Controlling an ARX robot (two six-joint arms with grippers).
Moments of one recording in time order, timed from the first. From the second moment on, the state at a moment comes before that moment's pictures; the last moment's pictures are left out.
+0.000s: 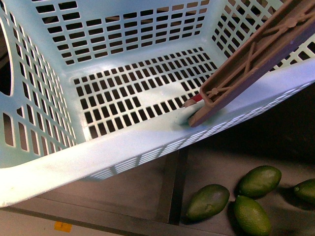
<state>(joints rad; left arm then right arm) -0.66 1.61 1.36 -0.27 0.09 -1.11 -0.09 2.15 0.71 0.15 0.15 1.08</state>
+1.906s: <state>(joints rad) -0.66 1.61 1.36 -0.27 0.09 -1.11 -0.13 2.36 0.87 0.13 0.15 1.05</state>
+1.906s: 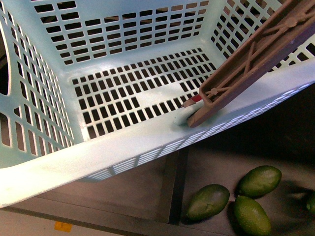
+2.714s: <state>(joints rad) -0.66 1.61 1.36 -0.27 0.09 -1.11 -0.17 2.03 0.70 0.29 0.17 0.84</state>
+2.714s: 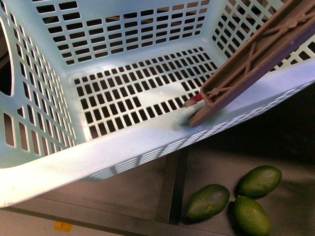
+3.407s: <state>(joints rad) -0.66 1.61 1.36 -0.27 0.09 -1.11 -0.01 1.16 0.59 0.13 0.15 0.68</state>
